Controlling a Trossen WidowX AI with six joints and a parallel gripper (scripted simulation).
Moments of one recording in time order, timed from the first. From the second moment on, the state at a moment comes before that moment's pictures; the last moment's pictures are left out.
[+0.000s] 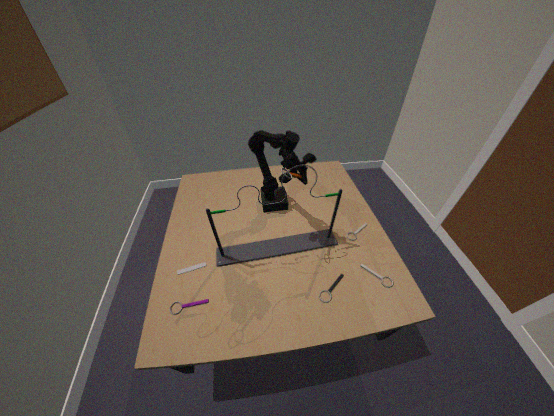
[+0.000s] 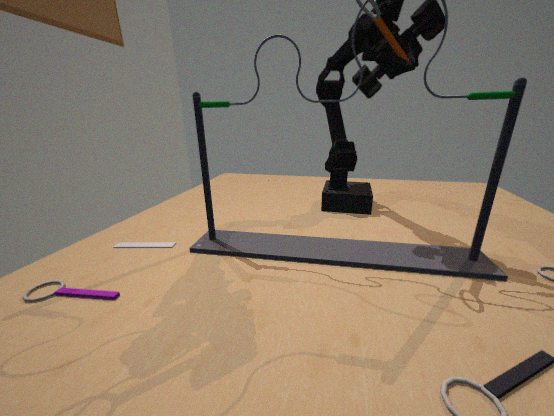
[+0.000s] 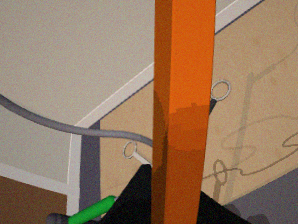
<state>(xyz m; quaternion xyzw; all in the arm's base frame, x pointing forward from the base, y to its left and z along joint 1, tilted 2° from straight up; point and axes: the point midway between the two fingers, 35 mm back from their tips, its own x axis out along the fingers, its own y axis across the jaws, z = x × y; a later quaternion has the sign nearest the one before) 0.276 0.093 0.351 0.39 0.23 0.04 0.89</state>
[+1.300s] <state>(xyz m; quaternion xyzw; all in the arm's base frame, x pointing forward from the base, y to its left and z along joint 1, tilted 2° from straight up) 0.276 0.074 0.340 0.15 0.23 -0.03 0.96</state>
